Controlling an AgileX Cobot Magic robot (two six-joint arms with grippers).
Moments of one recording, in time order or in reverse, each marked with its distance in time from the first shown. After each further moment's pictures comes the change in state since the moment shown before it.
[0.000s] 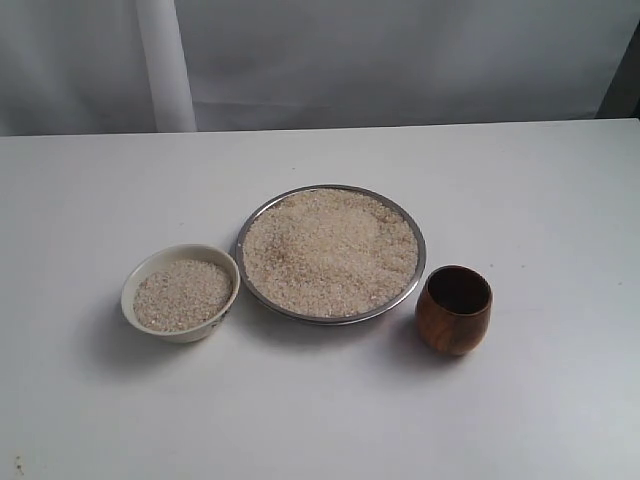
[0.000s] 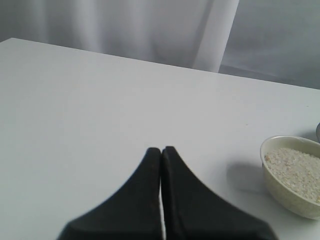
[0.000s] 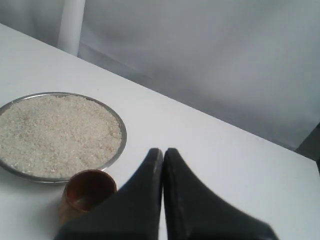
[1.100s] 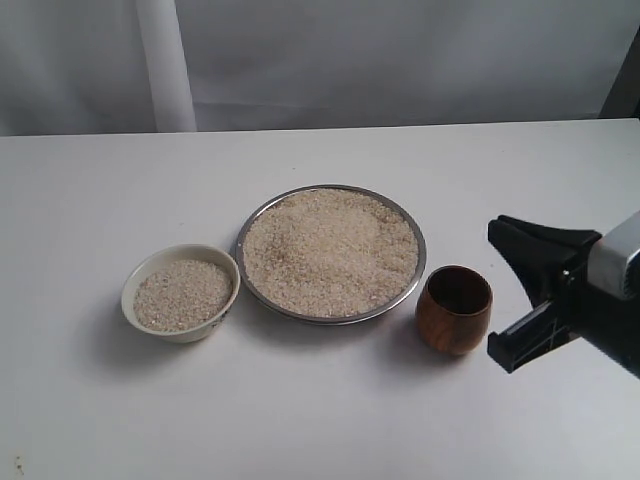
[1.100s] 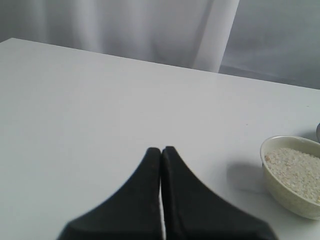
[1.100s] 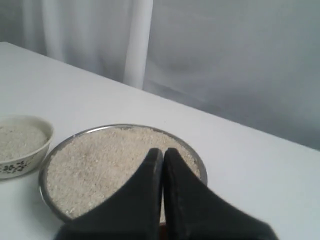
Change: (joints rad) left arm 0.000 0.000 0.000 0.000 0.000 0.000; right arm 0.000 0.730 0.213 -0.053 -1.092 0.108
